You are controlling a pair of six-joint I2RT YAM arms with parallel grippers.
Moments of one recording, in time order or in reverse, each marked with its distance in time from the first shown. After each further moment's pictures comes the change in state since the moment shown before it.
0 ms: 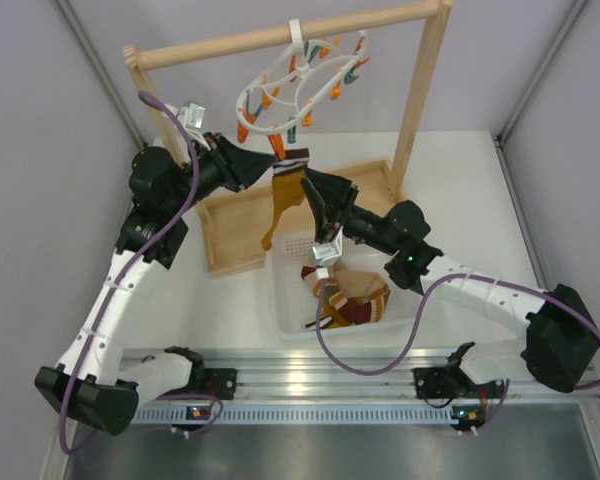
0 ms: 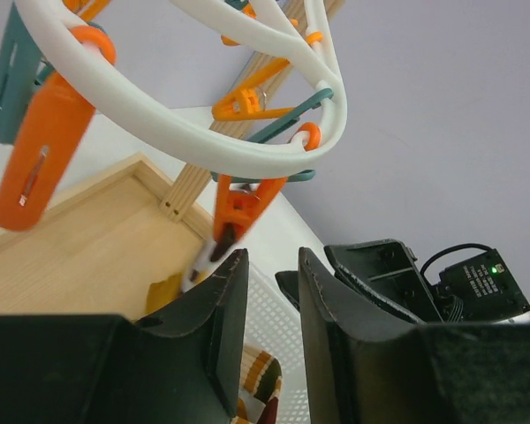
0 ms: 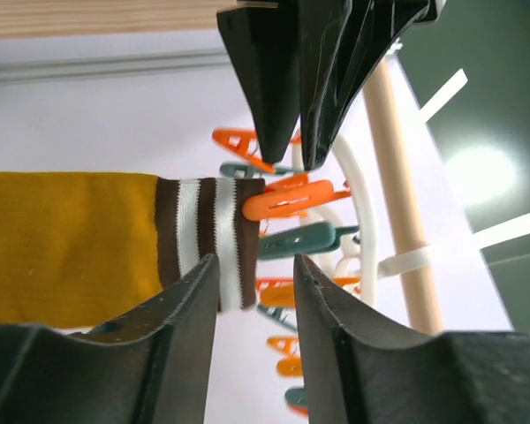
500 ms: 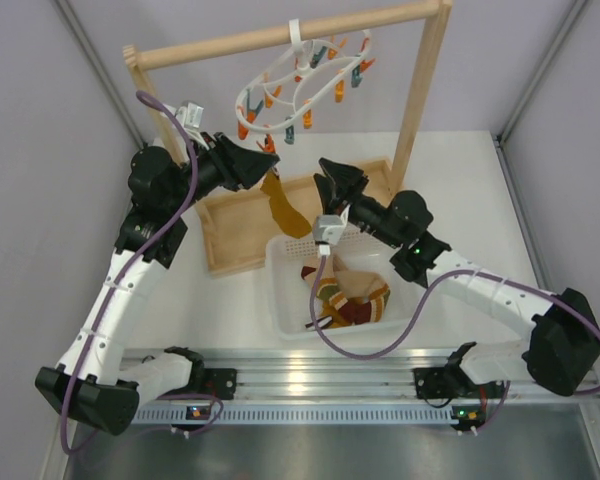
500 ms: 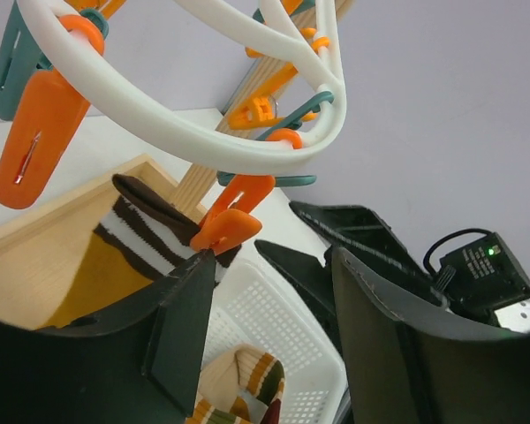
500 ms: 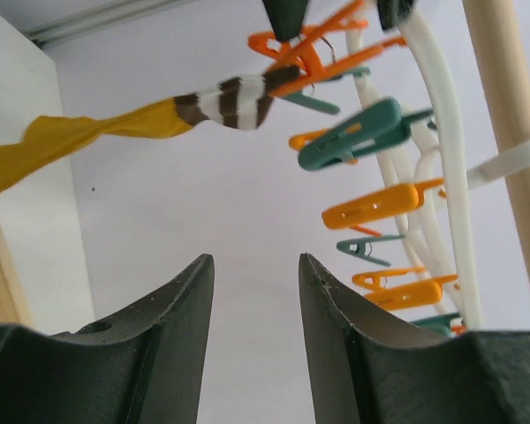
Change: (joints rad) left arm 0.013 0.000 0.000 -0.004 -0.006 0.002; right arm -0.052 -0.027 0.019 -0.160 0.124 0.204
